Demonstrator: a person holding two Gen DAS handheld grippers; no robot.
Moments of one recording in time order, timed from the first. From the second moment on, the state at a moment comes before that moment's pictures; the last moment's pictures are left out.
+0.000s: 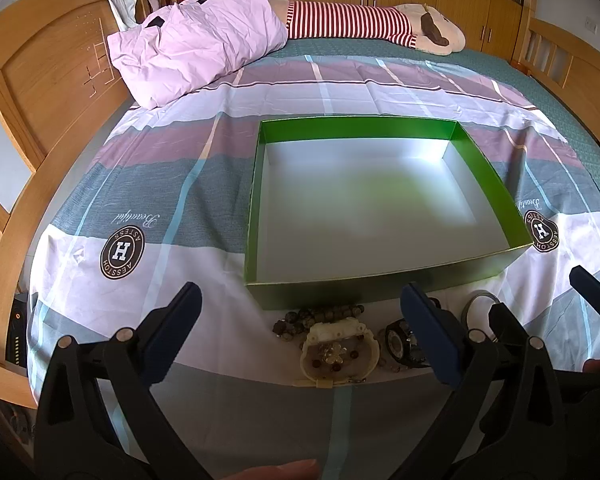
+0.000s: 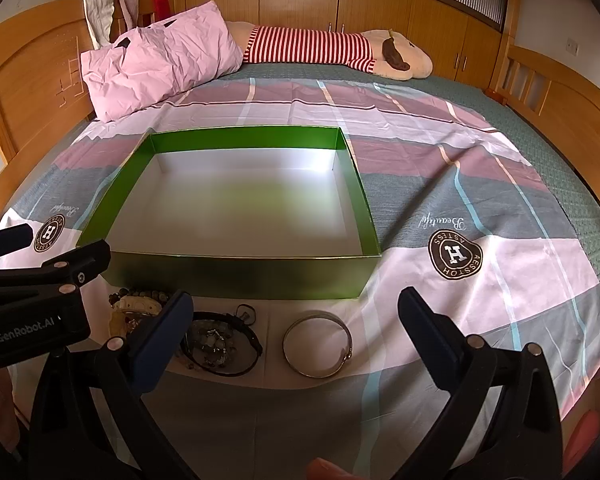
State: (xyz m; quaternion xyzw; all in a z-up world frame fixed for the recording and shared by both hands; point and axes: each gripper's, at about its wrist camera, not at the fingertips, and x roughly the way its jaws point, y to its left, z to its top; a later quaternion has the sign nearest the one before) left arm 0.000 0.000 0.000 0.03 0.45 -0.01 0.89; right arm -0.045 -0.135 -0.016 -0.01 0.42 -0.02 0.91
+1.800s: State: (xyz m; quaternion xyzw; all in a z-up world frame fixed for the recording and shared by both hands) left arm -0.003 -0.006 -0.007 0.05 0.45 -0.01 0.89; right arm -0.047 -0.132 -0.018 -0.02 0.42 -0.03 0.91
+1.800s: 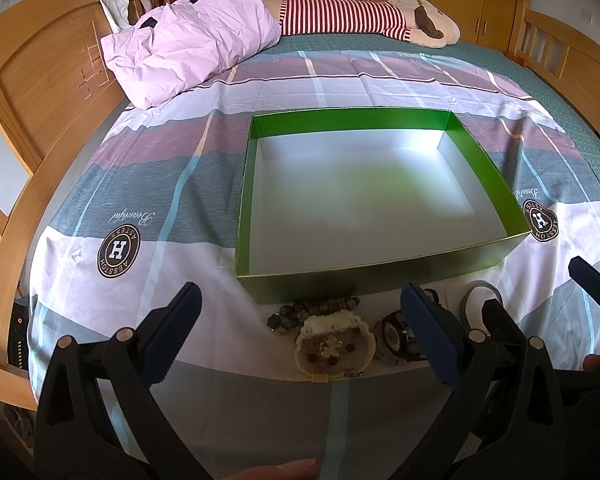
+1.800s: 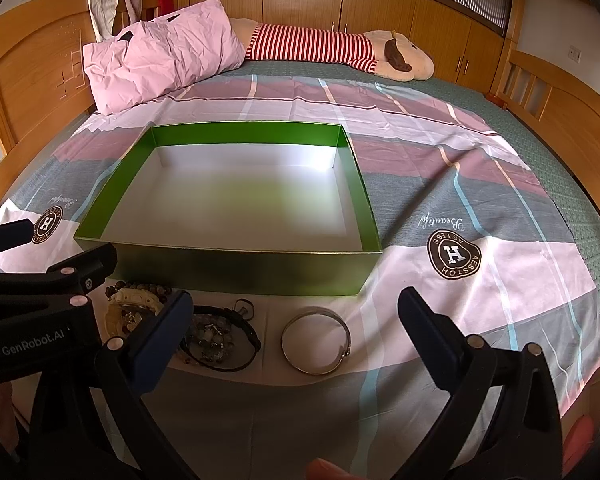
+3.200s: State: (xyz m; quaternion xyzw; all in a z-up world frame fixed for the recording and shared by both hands) left arm 0.016 0.032 -0.083 -0.02 0.63 -0.06 0.78; right arm -0.030 -0.133 -0.073 -0.01 0.55 0.07 0.83
